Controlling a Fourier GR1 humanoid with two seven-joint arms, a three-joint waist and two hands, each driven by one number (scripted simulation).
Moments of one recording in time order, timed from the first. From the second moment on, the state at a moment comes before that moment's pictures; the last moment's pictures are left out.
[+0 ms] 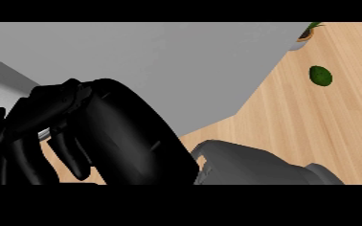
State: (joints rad) left arm 0.36 0.74 -0.20 -2.06 0.92 0.25 -0.53; right arm -1.03 -0.01 0.63 -1.77 -0.19 -0.47 0.65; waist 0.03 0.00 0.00
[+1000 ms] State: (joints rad) left arm 0.34 0.70 -0.15 -2.08 0.87 0.25 -0.46; right arm -1.22 0.00 0.42 -1.20 -0.25 -0.20 0.28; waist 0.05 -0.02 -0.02
